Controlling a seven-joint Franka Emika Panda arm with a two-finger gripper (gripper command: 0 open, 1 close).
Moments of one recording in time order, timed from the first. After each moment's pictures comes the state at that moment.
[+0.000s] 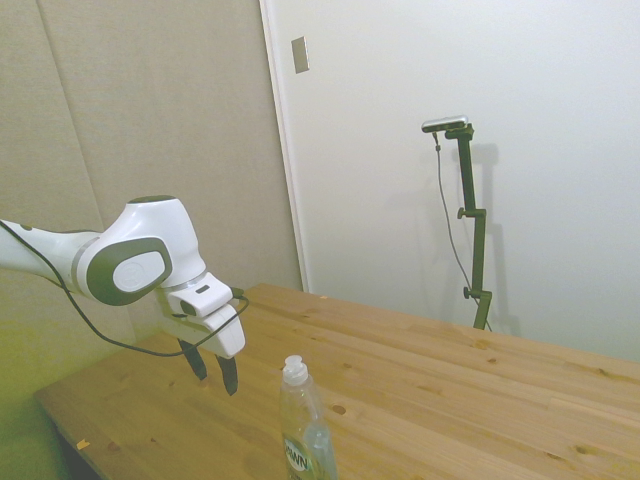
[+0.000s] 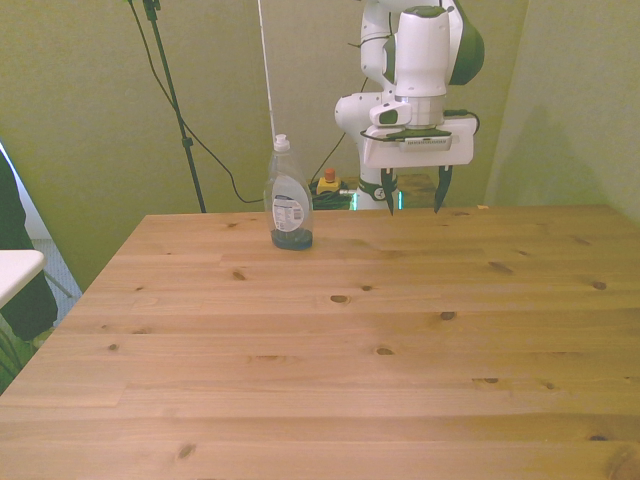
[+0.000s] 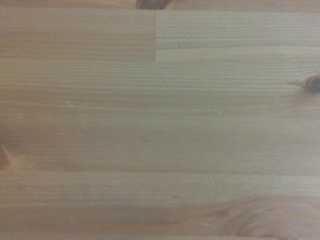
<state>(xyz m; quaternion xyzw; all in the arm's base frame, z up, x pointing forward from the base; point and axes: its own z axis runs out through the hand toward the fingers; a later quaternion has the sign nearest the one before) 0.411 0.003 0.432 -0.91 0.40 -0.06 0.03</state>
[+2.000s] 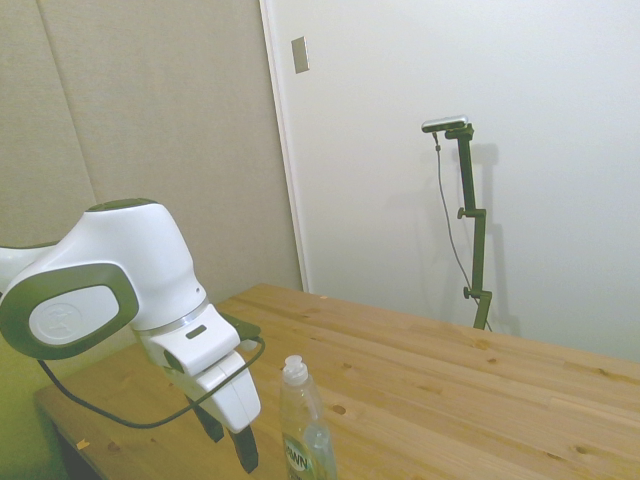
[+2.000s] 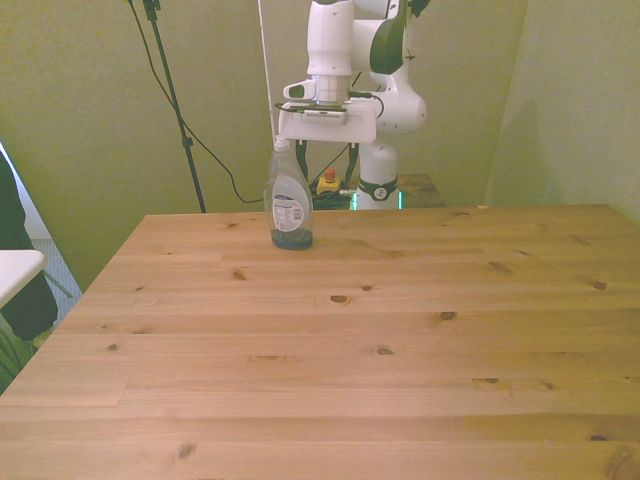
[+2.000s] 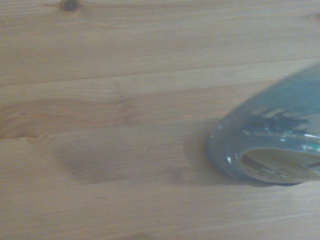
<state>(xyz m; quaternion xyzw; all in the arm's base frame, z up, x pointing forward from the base) 0.294 -0.169 0.451 -0.88 0.46 -0.09 0.00</state>
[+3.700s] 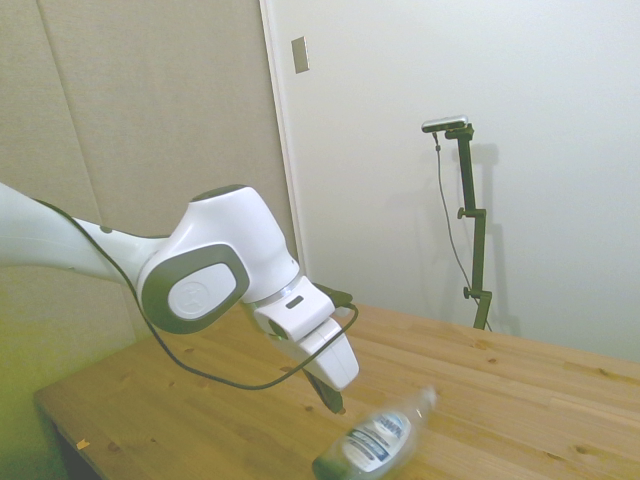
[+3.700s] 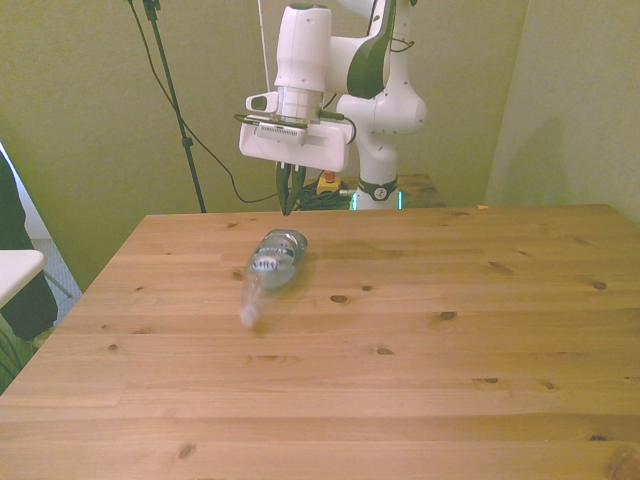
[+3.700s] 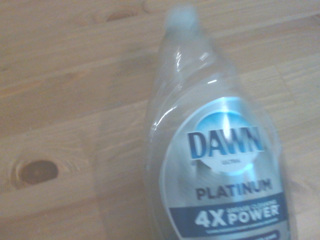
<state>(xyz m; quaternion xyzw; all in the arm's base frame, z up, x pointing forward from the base) 0.426 -0.214 0.451 -0.83 0.54 -0.16 -0.01</state>
